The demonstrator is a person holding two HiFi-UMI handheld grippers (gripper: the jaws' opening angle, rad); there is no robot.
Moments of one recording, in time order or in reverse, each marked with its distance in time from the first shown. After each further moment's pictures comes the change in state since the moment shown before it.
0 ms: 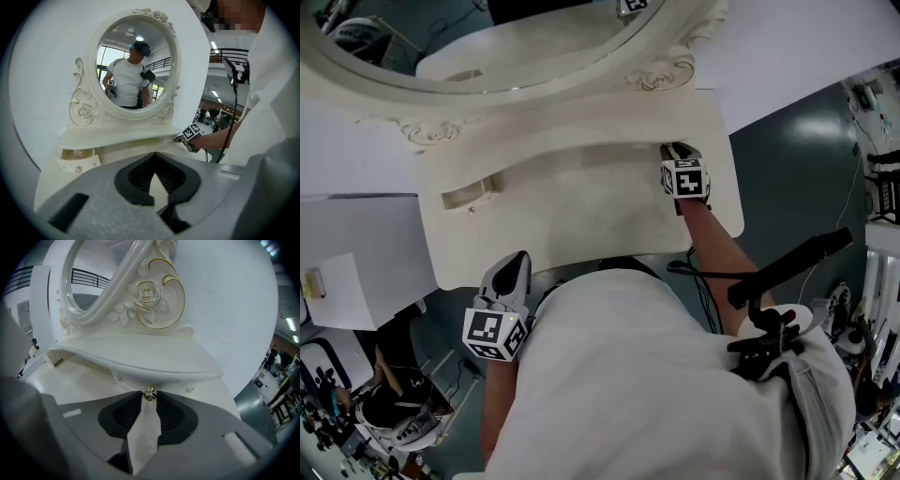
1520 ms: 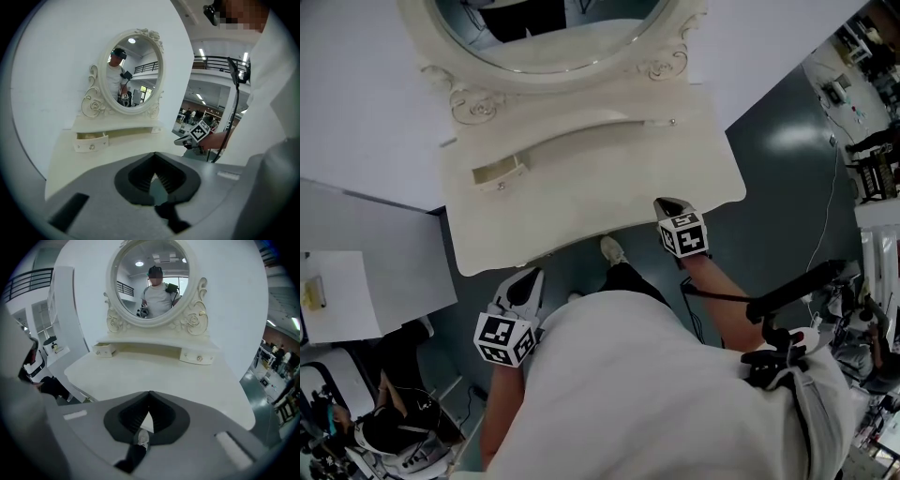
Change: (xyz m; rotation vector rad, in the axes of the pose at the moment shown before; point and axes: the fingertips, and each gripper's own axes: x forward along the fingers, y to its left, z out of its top) left arm -0.152 0.015 -0.101 0.049 -0.016 -0.173; right arm -0.189 0.208 -0.110 -0.032 0.018 0.097
